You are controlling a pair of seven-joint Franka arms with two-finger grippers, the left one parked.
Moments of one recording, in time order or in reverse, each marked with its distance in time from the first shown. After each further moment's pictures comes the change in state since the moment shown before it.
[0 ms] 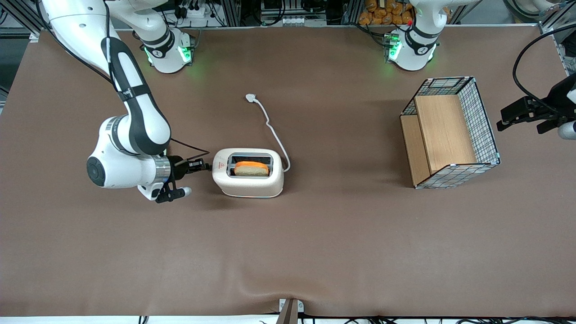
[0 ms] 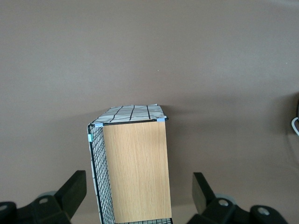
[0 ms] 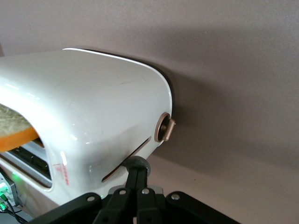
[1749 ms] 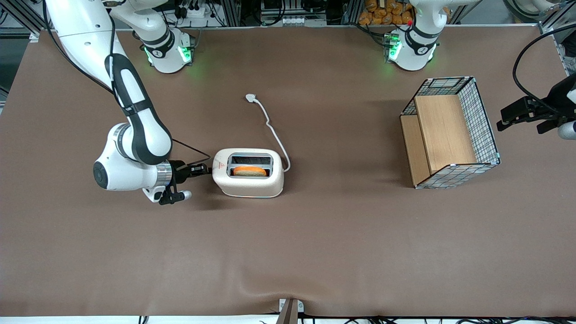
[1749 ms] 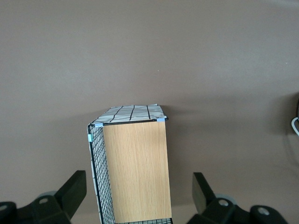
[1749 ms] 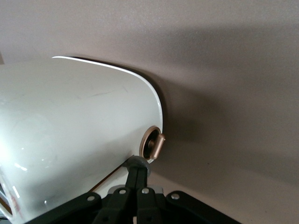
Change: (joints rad) arm -0.001 0.049 -0.019 -0.041 0.118 0.065 -0.097
